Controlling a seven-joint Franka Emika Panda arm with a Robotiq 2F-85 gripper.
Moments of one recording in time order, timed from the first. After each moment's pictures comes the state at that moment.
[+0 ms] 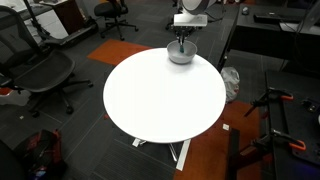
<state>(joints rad) -0.11 0.64 -0.28 -1.77 0.10 2.55 0.78</state>
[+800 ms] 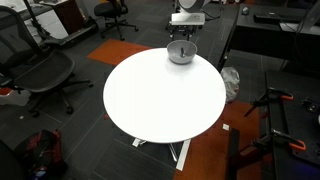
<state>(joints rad) -0.11 0.66 -0.28 -1.71 0.10 2.48 0.78</state>
